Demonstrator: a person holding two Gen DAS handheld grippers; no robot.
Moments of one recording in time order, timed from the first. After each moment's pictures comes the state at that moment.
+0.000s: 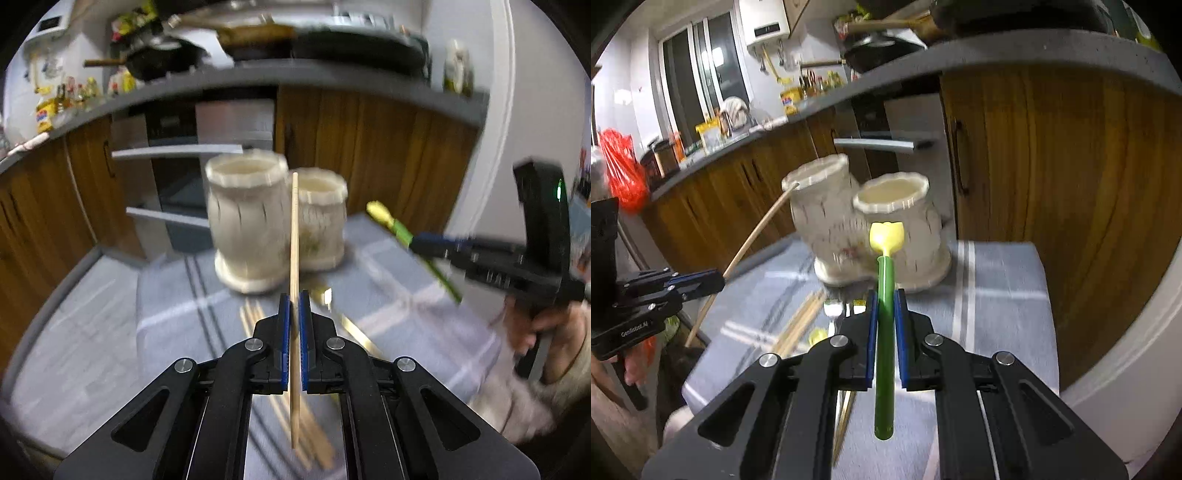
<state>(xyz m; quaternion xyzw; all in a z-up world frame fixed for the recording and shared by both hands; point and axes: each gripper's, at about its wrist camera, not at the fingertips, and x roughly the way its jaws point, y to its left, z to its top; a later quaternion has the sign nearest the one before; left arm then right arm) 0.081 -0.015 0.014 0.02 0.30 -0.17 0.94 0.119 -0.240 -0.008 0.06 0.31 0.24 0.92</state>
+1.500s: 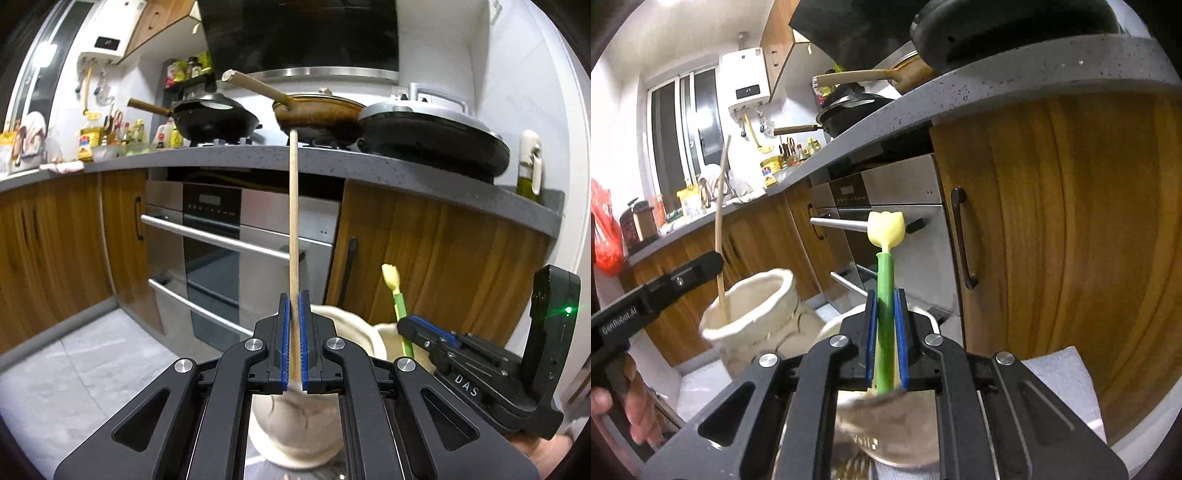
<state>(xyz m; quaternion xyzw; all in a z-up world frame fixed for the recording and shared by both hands) 0.199 -0.010 0.031 -0.03 0.16 -0.09 0.98 0.223 -0.205 -0.017 0.11 0.18 0.20 0.96</state>
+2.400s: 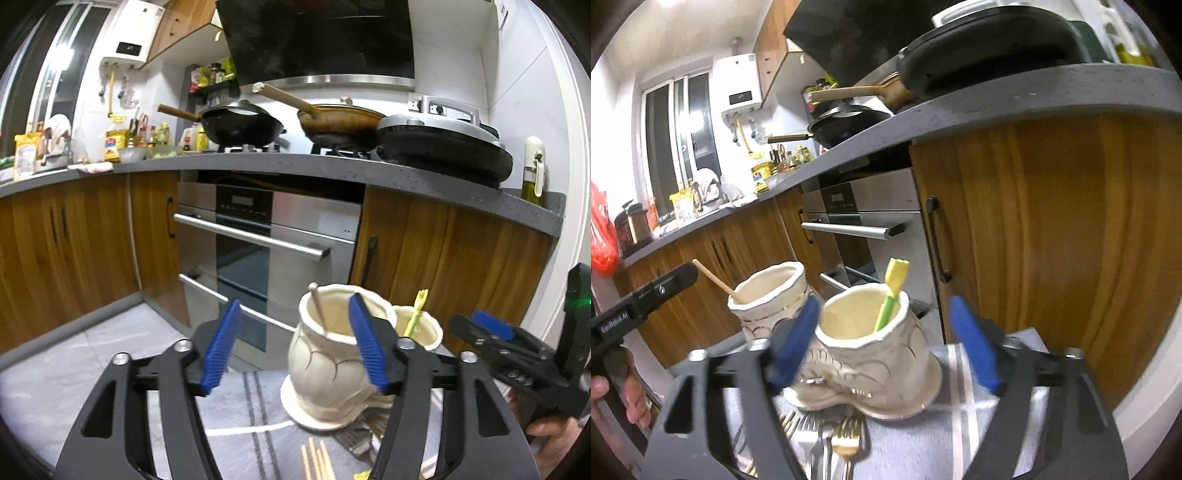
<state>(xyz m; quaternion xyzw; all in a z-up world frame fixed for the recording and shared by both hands) 0.148 0.014 0.038 -0.03 0.16 -0.05 0.98 0.172 -0.234 -0.003 0.12 0.18 0.17 0.96</state>
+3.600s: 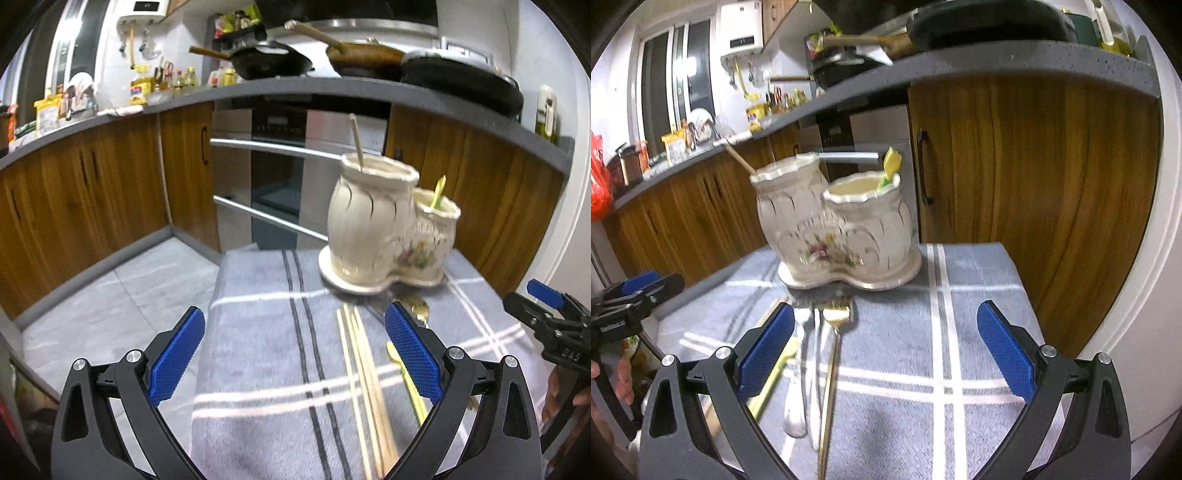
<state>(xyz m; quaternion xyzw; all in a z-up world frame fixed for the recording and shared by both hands) 0.077 0.030 -0.030 -0.03 0.29 0.00 0.96 0.101 -0.225 -0.044 0.03 0.28 0.14 0.95</state>
